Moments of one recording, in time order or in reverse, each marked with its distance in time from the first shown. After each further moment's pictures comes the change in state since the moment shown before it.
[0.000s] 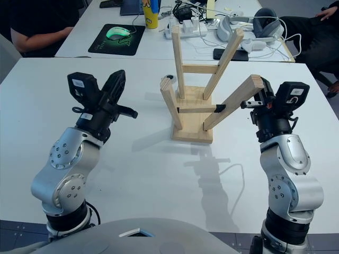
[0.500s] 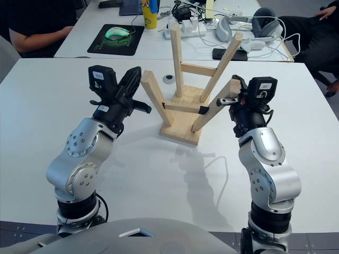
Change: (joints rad) left arm -0.098 -0.061 -0.046 0.148 -0.001 -0.004 -0.001; right arm -0.106 0.081 0.198 -0.002 -0.138 0.067 -0.090
